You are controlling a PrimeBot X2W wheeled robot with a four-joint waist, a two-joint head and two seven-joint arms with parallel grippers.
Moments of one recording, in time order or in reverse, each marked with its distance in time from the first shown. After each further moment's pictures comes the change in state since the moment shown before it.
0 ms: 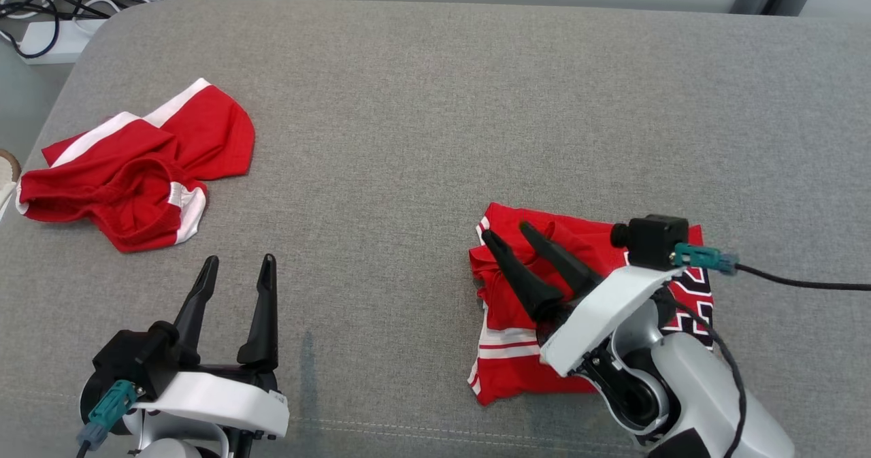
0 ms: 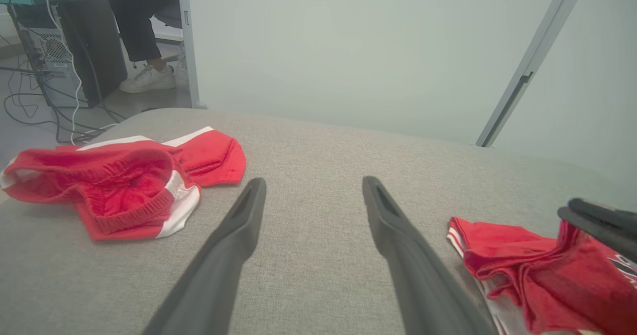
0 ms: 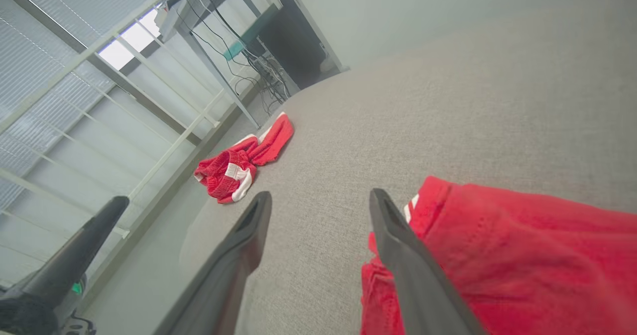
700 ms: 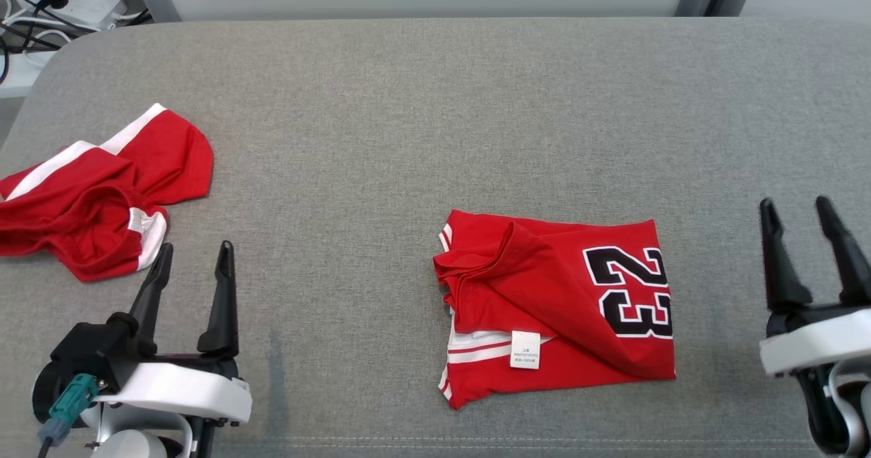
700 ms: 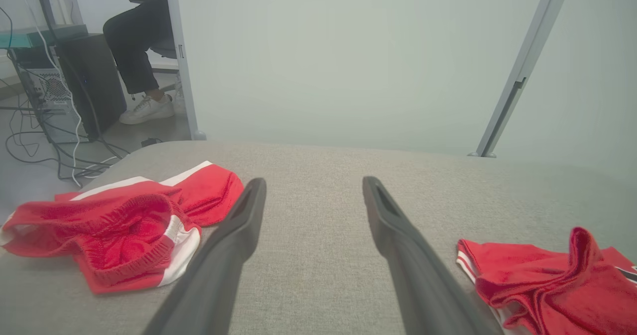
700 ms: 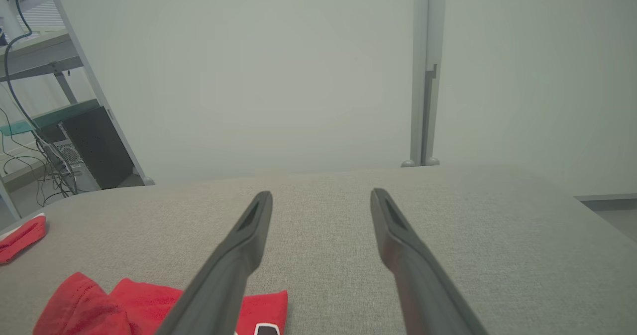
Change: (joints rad) left arm 0.001 0.040 0.063 0.004 0.036 0.006 -0.001; right arm 0.230 -0.182 -0.498 -0.148 -0.385 -0.003 -0.249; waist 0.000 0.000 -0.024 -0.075
